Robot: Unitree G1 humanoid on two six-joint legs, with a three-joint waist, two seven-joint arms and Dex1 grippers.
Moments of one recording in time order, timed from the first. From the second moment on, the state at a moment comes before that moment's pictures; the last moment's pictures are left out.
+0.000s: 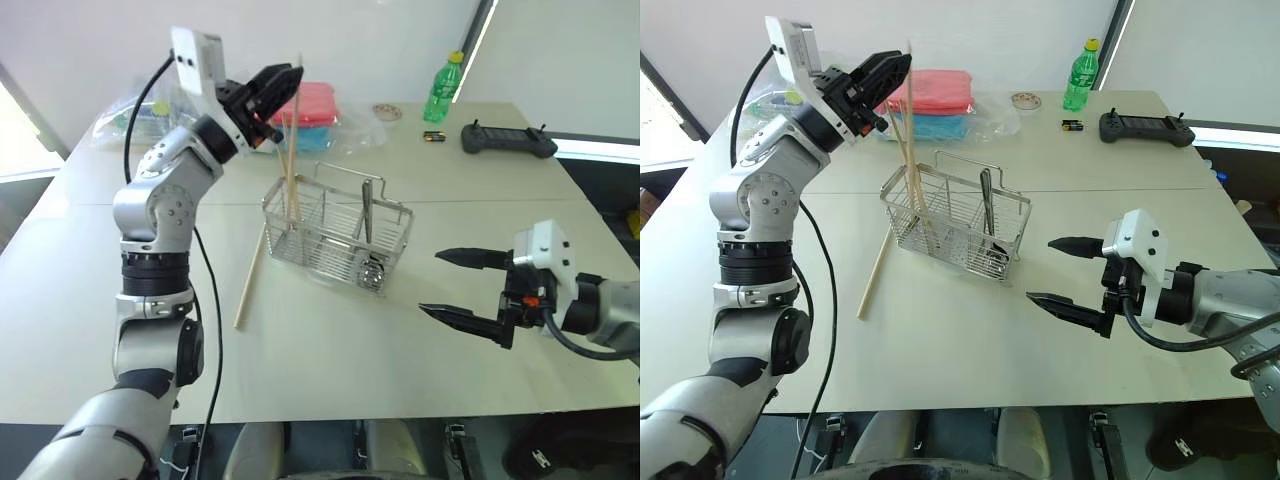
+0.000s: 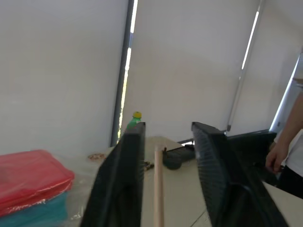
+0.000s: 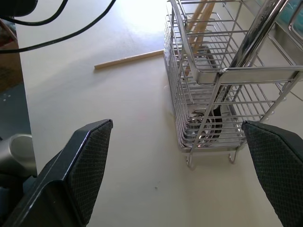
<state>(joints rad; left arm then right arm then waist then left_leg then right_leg) -0.93 0.30 0.18 0.09 -0.59 0.54 -0.54 0.03 -0.97 -0.39 -0.64 0.81 0.71 0.91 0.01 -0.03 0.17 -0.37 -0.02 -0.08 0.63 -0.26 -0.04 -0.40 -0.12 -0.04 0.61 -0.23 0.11</state>
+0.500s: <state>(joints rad) -1.14 0.62 0.30 0.13 -0.73 0.90 -0.48 0.03 -0.96 -0.36 -0.64 0.80 0.69 0.91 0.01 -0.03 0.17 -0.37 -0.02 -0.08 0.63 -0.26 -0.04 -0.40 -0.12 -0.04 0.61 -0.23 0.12</state>
